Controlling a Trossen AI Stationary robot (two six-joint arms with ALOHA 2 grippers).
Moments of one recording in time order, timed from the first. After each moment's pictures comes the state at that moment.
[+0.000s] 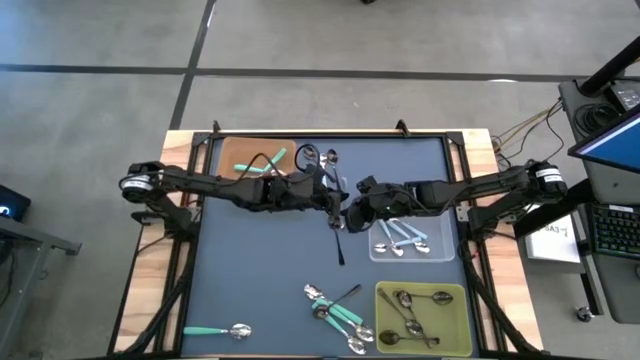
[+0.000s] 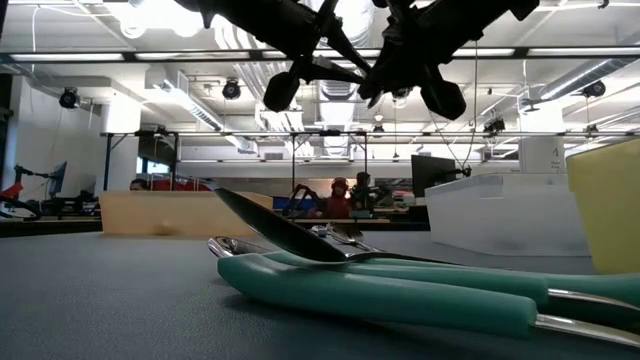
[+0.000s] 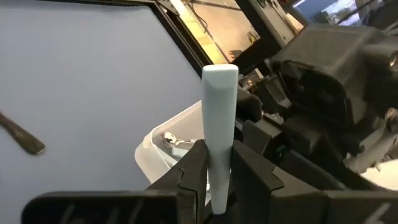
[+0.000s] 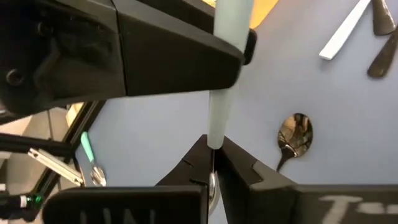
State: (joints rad) left arm 0.00 1.64 1.15 0.09 -0.24 -0.92; right arm 0.03 1.39 0.97 -0.18 0.13 0.98
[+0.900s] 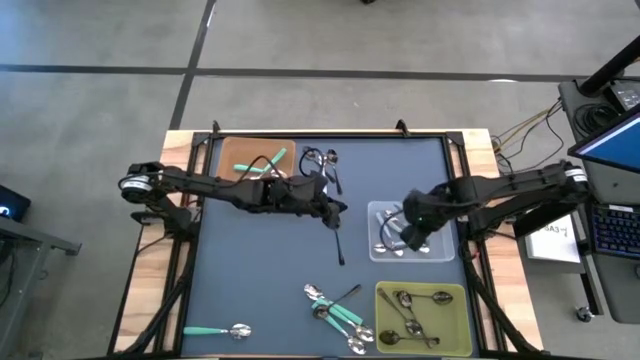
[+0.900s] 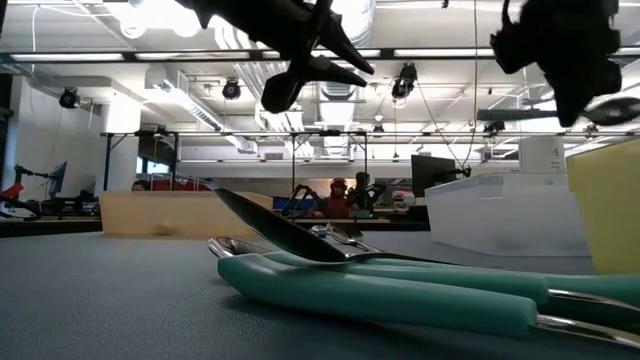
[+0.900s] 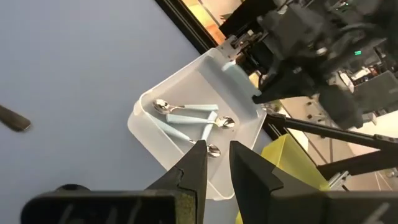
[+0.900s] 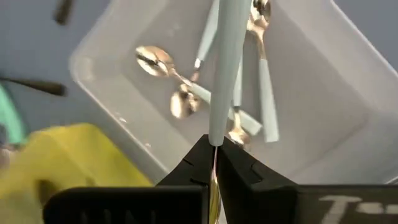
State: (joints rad) left arm -0.01 1.63 1.15 0.03 -0.13 -0.85; right arm 0.12 1.14 0.96 -1.14 -0.04 0.92
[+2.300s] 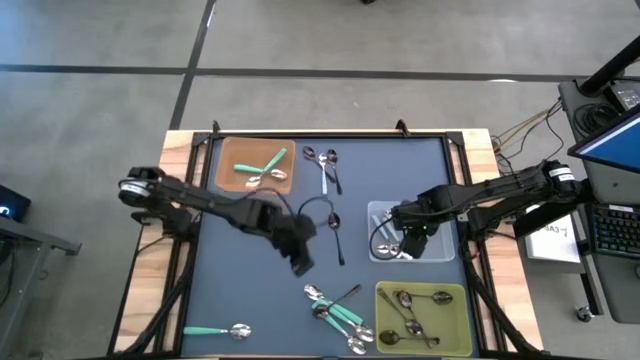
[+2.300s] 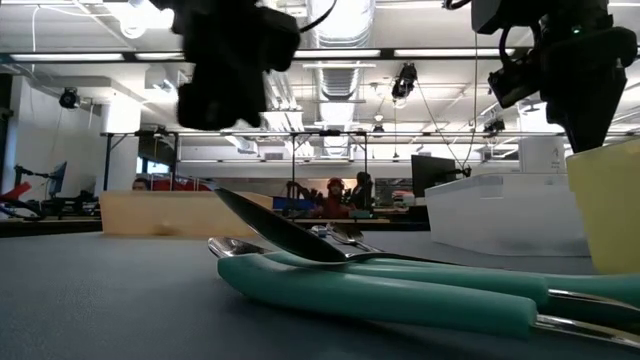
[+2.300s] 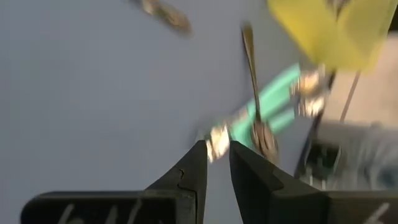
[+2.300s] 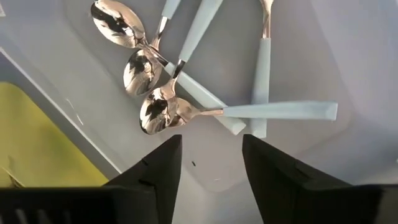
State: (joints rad) left arm -0.20 1.63 1.15 -0.49 0.21 -0.83; right arm 0.12 1.29 0.91 -1.14 -0.08 0.72
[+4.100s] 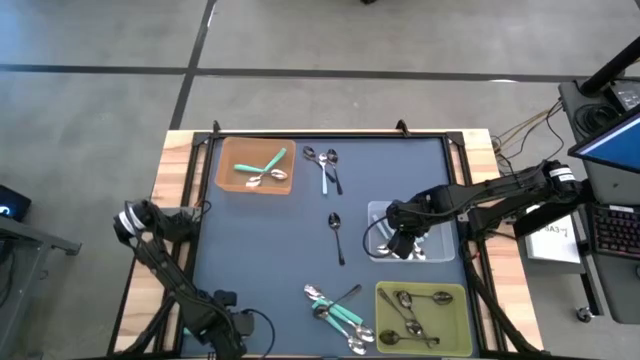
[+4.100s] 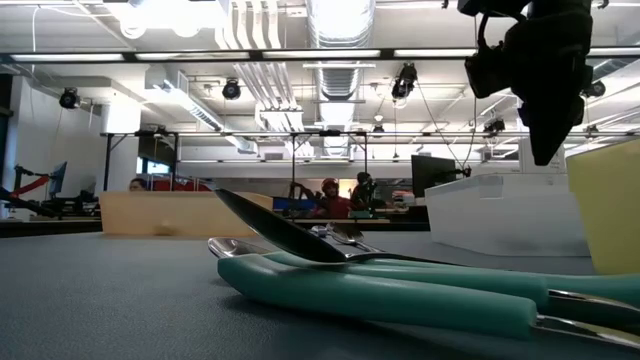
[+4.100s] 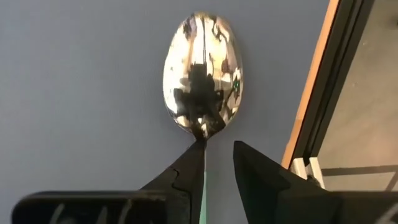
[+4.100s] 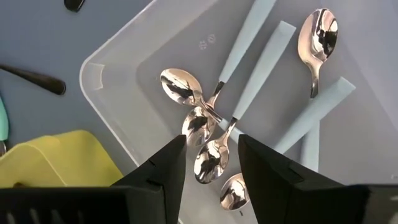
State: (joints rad) left arm -0.96 1.86 1.14 -0.72 0.18 -1.03; right arm 0.12 1.29 0.91 -0.93 -0.08 0.76
